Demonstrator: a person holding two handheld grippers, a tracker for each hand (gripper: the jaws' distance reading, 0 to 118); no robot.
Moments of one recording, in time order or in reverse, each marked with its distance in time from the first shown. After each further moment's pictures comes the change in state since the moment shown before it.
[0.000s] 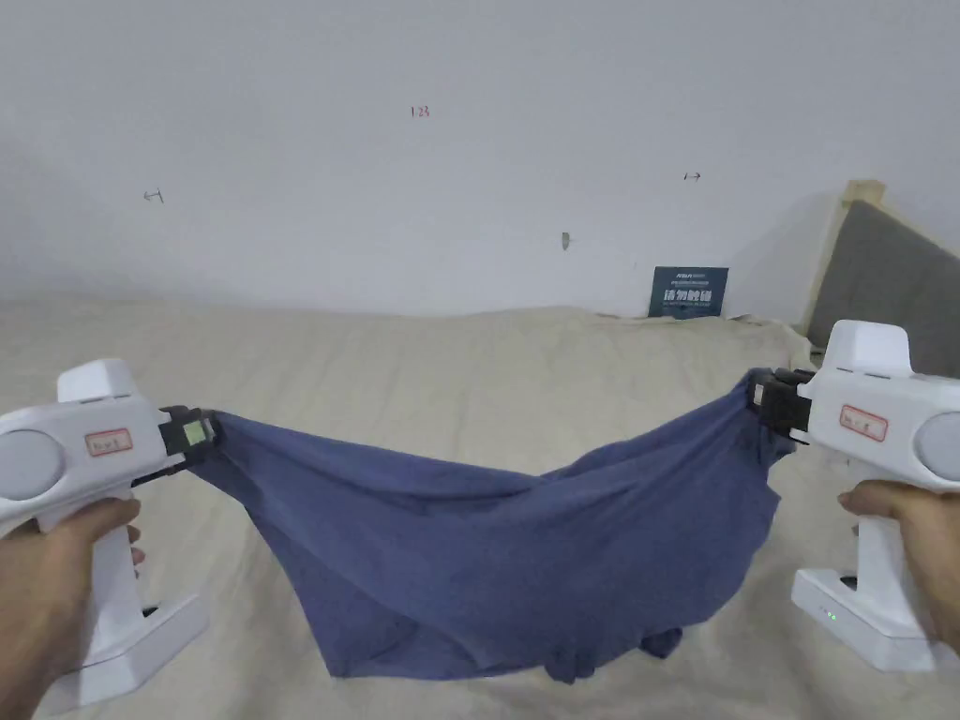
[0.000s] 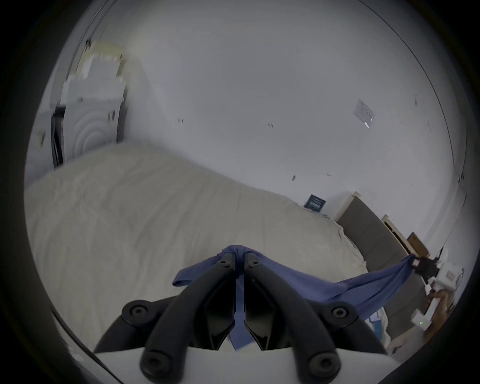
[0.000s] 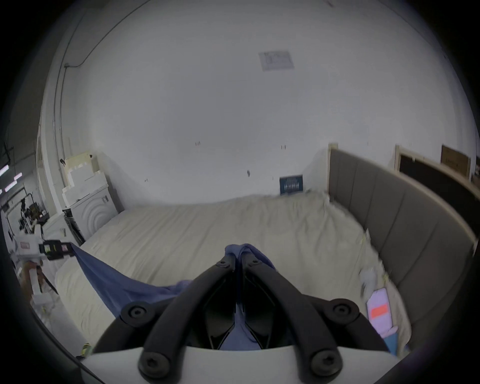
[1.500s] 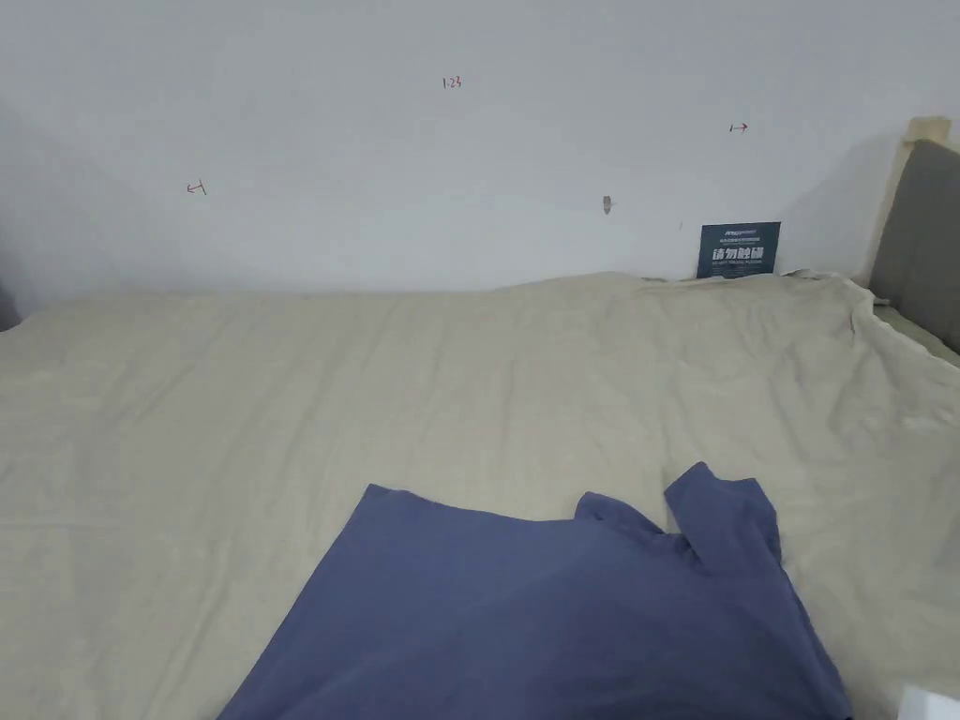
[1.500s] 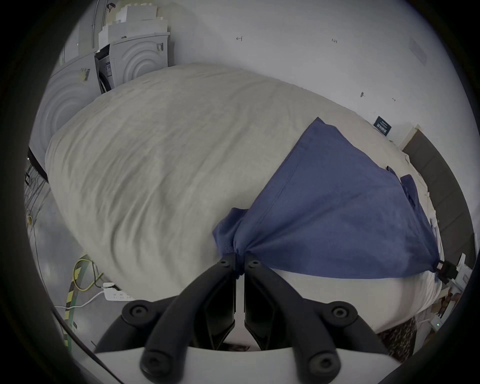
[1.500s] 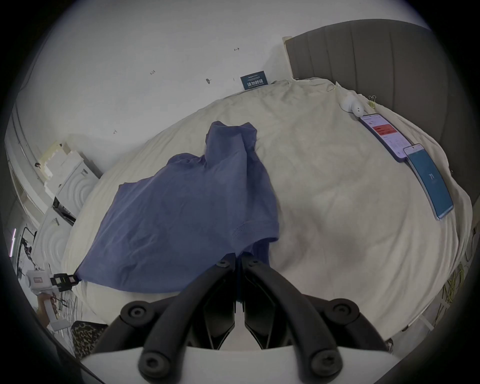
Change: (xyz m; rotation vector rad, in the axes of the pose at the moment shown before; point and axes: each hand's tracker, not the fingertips) left arm -0.131 -0.260 0.053 -0.438 0.312 0.038; right arm 0.007 -0.309 0.046 -0.415 -0.062 -0.285
